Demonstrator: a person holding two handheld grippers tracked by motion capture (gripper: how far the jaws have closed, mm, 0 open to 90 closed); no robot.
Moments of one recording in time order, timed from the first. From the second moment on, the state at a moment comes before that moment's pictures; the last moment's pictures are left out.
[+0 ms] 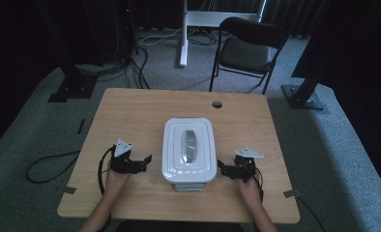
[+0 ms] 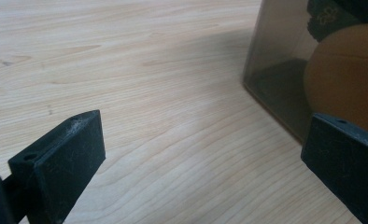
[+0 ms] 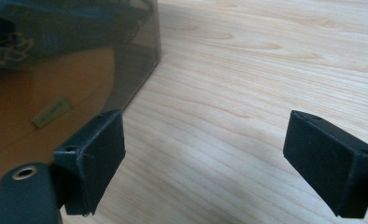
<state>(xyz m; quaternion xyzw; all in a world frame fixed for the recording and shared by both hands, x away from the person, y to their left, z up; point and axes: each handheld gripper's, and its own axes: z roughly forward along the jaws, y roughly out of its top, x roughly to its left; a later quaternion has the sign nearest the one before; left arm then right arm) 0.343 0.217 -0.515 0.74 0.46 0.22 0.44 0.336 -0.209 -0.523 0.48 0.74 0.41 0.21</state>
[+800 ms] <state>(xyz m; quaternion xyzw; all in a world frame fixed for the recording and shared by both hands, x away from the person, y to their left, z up) 0.333 0.250 -0.516 0.73 0.48 0.23 0.43 0.331 -0.235 -0.519 0.51 0.73 0.40 0.23</state>
